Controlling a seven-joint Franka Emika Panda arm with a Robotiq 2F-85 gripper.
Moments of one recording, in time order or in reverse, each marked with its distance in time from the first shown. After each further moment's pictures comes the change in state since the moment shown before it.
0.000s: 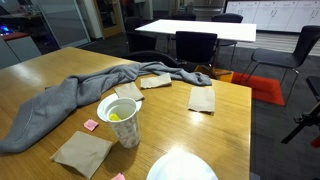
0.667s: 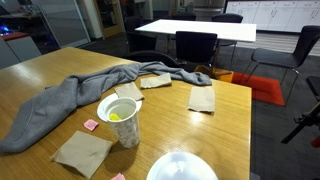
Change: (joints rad) arm 0.056 0.237 0.096 0.198 0.147 0.140 -0.178
